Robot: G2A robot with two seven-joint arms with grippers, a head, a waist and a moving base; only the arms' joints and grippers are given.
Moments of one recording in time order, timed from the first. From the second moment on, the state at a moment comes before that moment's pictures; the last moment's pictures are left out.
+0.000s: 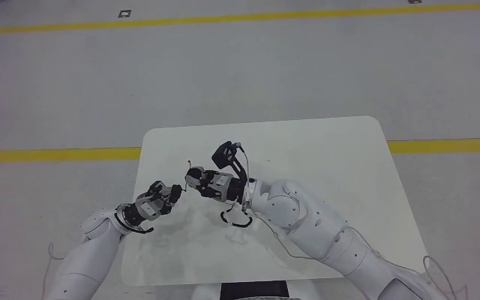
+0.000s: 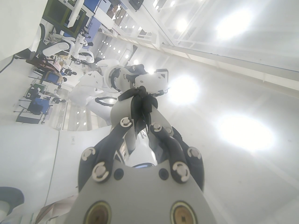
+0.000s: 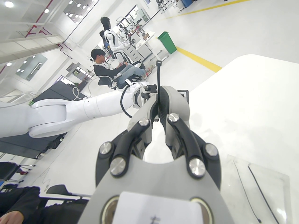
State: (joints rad) left arm 1.53 -0.98 -1.38 -1.26 -1.11 0.20 -1.39; right arm -1.12 -1.34 0.70 -1.58 -0.50 -0.34 0.35
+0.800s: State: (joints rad) left arm 1.53 -0.98 -1.38 -1.26 -1.11 0.20 -1.39; right arm -1.10 -1.33 0.67 -1.56 -0.49 -0.34 0.30
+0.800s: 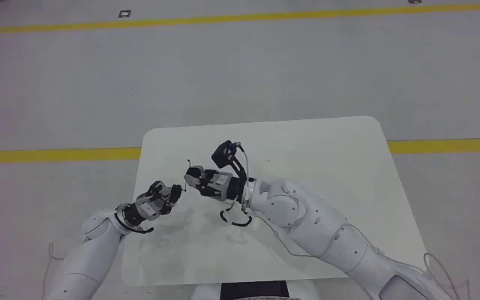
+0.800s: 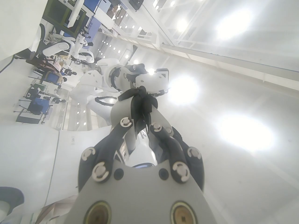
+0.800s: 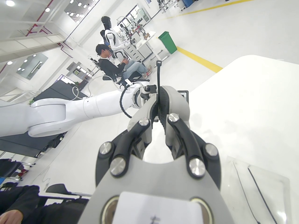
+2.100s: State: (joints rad) left arm 1.53 -0.98 -1.38 -1.26 -1.11 0.20 -1.39; right arm -1.08 -1.31 0.63 -1.55 -0.45 -0.34 0.28
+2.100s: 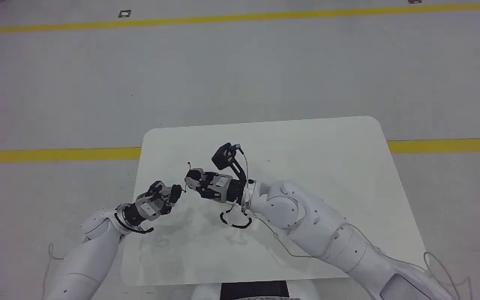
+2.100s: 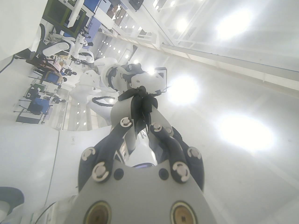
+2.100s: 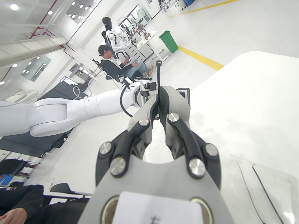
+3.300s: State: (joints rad) left arm 1.53 -0.97 -1.37 -1.29 -1.17 0.28 -1.39; right arm -1.04 -1.27 0.54 -1.55 -0.41 -0.34 0.16
